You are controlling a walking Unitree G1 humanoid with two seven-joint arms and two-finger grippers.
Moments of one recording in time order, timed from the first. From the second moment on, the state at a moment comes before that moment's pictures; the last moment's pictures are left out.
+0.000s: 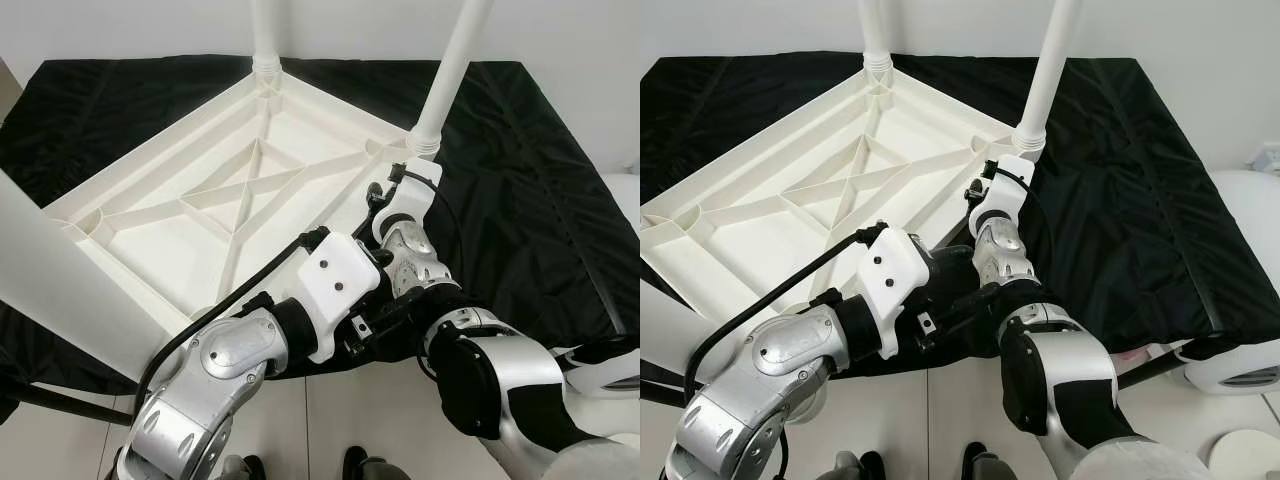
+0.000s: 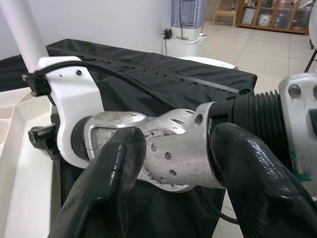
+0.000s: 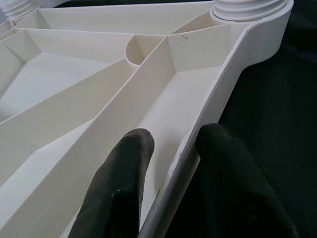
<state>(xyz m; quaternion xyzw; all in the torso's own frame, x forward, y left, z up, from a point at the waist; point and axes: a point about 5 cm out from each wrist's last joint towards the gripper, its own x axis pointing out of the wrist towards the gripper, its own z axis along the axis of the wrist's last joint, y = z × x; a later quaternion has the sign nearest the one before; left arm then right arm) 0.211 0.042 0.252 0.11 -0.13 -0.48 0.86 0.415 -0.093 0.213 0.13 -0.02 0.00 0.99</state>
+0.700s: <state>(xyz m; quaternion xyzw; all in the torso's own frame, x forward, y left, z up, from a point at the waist) 0.209 0.047 0.249 0.11 -0.12 -0.48 0.86 0.407 -0.095 0.213 0.12 -0.11 0.06 0.98</state>
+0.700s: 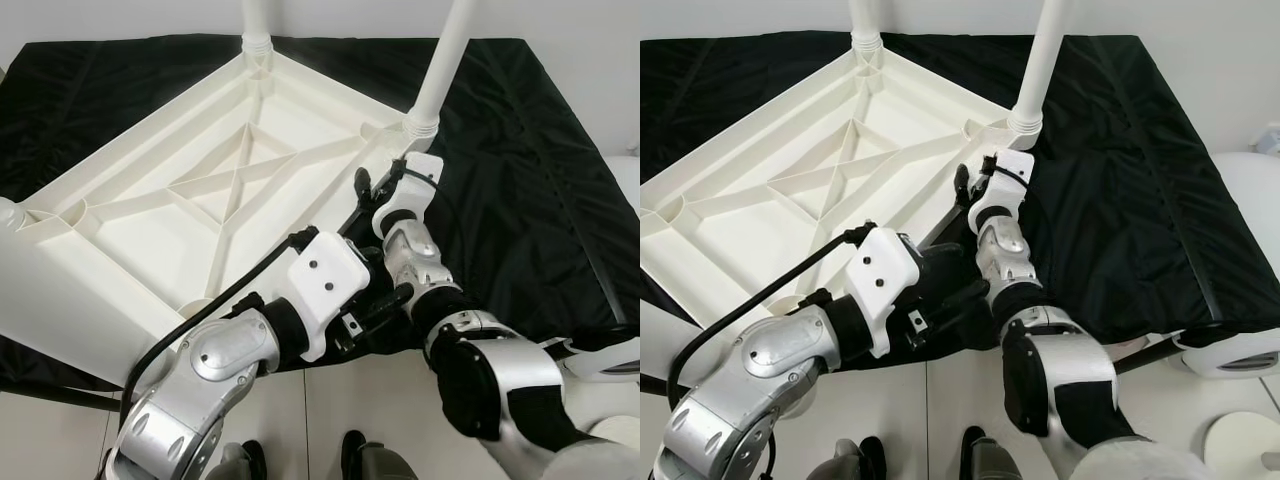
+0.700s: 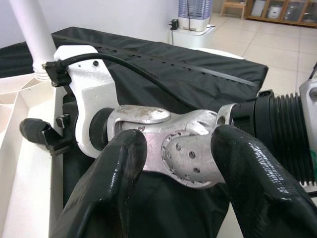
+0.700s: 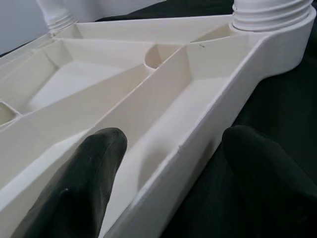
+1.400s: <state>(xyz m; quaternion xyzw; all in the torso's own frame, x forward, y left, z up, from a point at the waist) 0.258 0.074 0.206 0.14 -0.01 -0.39 0.91 0.340 -0.124 0.213 0.06 -0.26 0.12 0.96</state>
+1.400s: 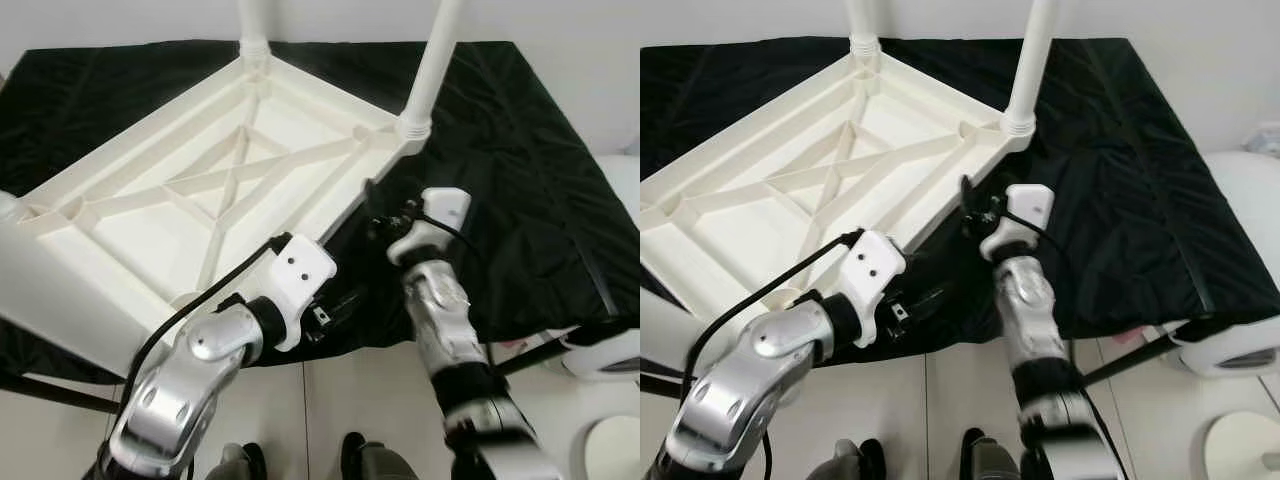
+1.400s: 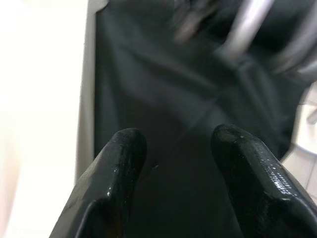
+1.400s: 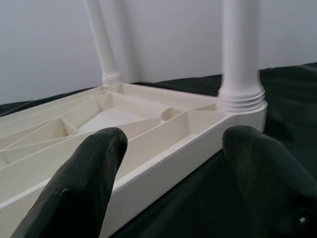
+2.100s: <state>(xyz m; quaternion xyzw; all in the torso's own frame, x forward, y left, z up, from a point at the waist) 0.279 0.089 0.220 0.13 -0.03 -0.34 0.93 0.293 -0.146 0.217 0.04 -0.24 0.14 0.96</state>
